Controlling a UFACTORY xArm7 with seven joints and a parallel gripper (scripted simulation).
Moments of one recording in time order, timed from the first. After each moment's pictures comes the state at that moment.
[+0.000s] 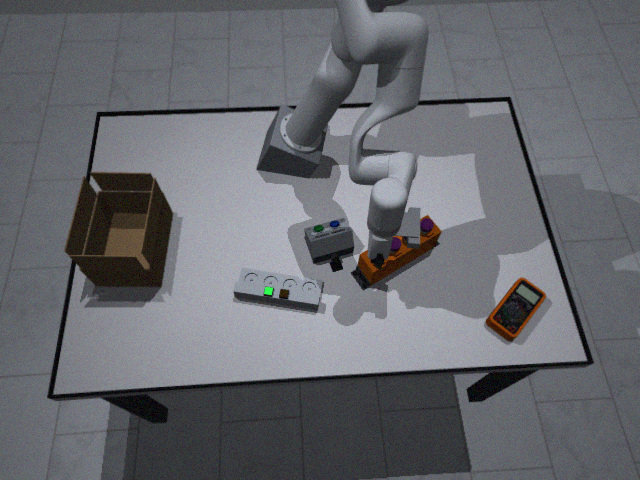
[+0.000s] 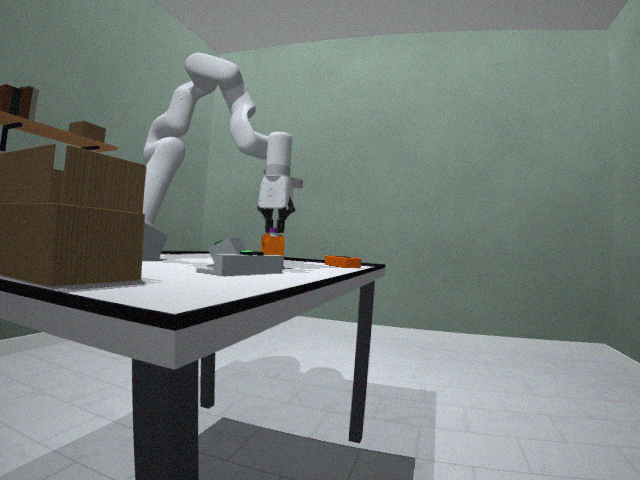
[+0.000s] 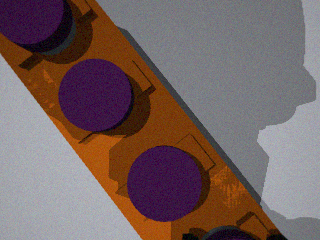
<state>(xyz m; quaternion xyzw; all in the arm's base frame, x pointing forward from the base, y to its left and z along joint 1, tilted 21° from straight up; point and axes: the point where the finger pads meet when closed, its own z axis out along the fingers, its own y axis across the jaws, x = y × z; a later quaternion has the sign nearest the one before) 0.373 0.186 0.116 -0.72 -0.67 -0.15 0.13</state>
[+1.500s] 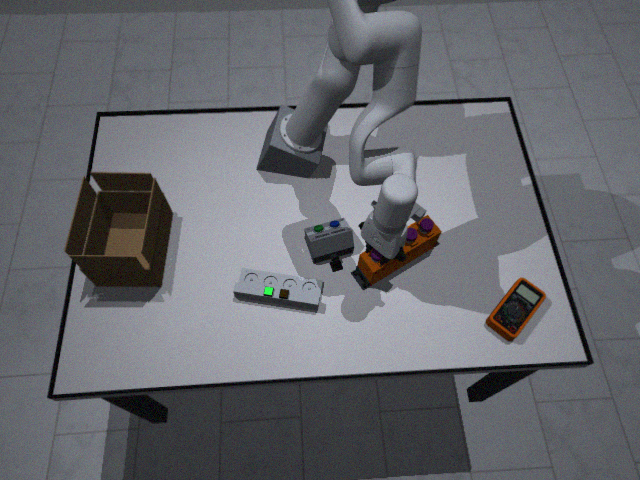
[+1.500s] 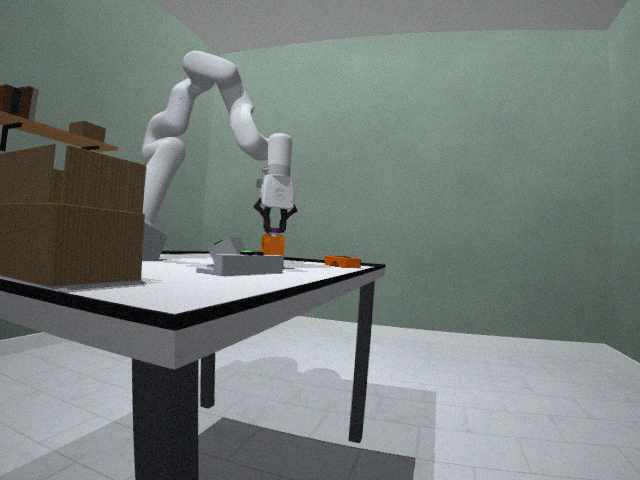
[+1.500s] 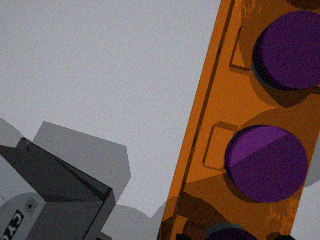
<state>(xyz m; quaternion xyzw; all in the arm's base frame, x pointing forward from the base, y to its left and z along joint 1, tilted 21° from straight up) 0.373 0.187 0.117 -0.35 -0.92 -0.17 0.02</state>
